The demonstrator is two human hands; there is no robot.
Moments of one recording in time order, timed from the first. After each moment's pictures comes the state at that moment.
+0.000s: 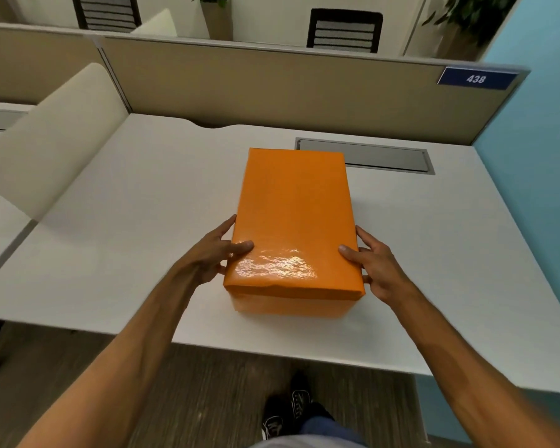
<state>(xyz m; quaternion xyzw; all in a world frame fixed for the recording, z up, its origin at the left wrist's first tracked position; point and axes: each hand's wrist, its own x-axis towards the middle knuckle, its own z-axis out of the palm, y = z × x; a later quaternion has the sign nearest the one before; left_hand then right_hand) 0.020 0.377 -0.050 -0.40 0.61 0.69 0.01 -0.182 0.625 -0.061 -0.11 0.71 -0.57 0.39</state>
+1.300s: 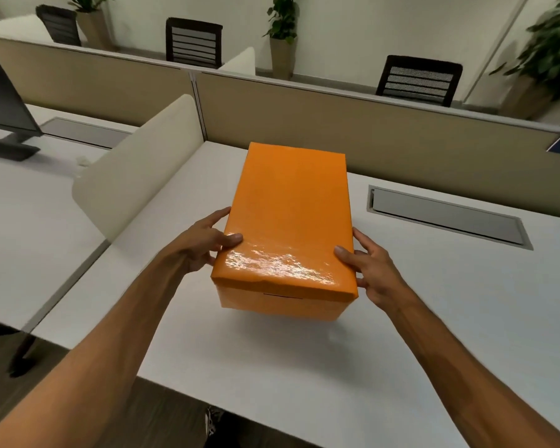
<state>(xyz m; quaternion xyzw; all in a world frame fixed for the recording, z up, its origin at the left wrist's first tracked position) 0.085 0.164 -0.016 -0.45 0.59 0.67 -0.07 -0.150 0.395 -0.034 -0.18 0.68 -0.57 0.42</state>
